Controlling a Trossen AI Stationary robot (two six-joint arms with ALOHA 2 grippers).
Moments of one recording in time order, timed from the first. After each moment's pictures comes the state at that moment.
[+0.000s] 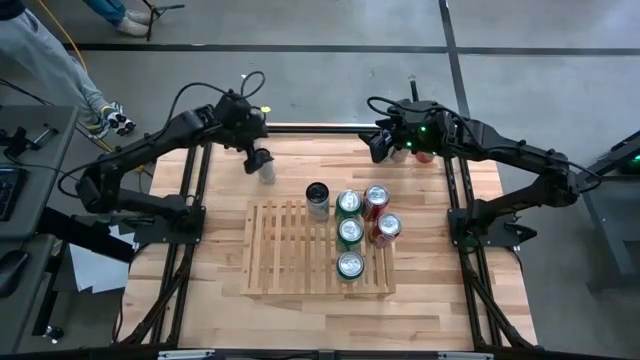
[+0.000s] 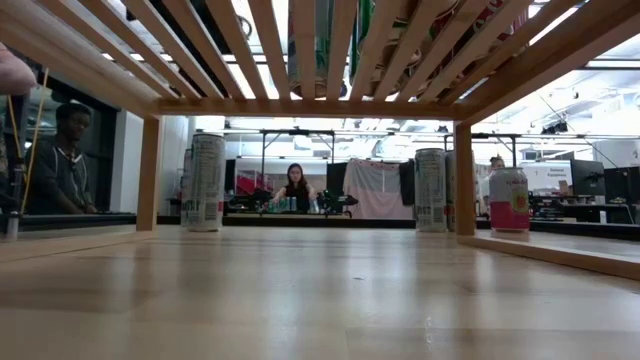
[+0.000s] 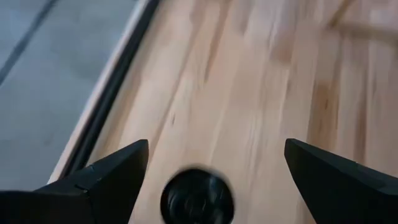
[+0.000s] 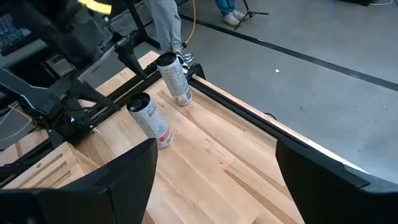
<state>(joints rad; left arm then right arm) 0.67 1.24 1.11 -0.77 0.20 0.35 -0.27 1.25 1.41 -0.66 0.29 0.43</state>
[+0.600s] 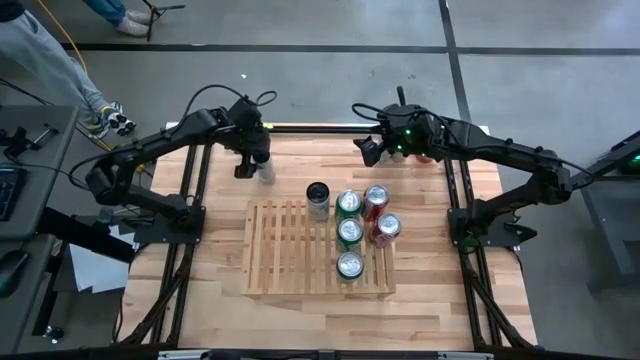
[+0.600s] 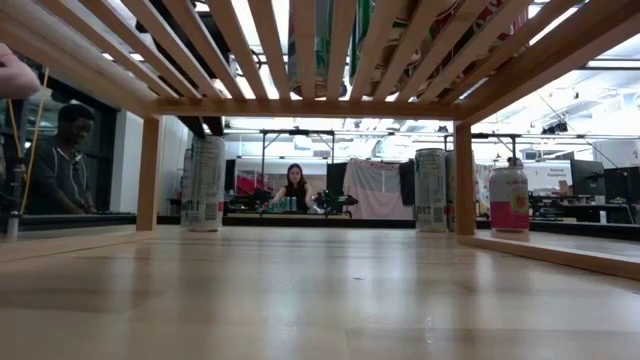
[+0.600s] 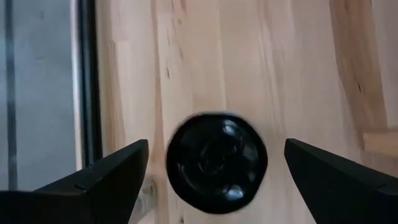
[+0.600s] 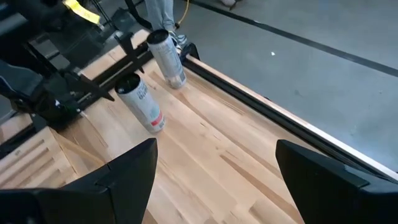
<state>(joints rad) 0.68 1.34 1.11 -0.89 0.12 0.78 -0.27 1.32 1.40 -0.68 0.28 0.45</state>
